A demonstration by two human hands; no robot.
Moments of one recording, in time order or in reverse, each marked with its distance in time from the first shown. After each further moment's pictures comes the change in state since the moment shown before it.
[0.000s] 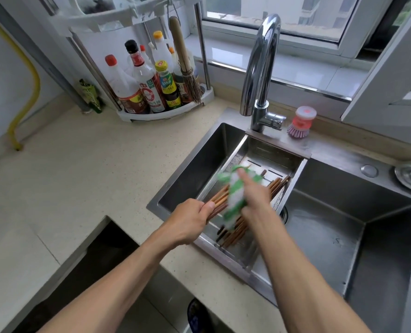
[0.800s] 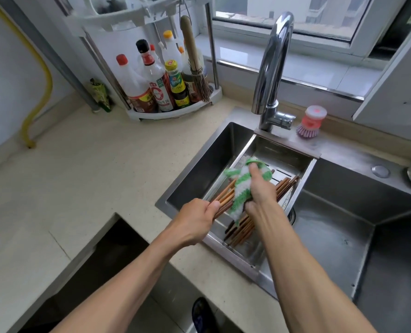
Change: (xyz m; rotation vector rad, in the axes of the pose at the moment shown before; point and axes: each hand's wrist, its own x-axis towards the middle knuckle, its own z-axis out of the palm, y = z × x) left_hand -0.009 -0.006 -0.005 0.008 0.033 -0.001; right_hand -0.006 -0.001 0.014 0.076 -0.014 -0.011
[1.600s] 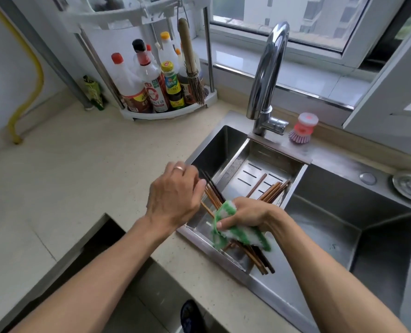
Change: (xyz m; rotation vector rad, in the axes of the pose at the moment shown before) left_hand 0.032 -0.015 -0.021 0.562 0.756 0.543; right_hand -0.005 -0.022 -0.030 -1.444 -0.752 0.126
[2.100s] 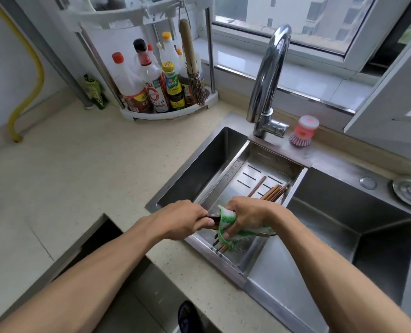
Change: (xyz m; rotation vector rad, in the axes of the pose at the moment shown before) left_hand -0.002 -0.002 0.015 -0.229 -0.978 0.014; right_hand -0.005 -0.015 -0.007 -0.524 0.039 -0.126
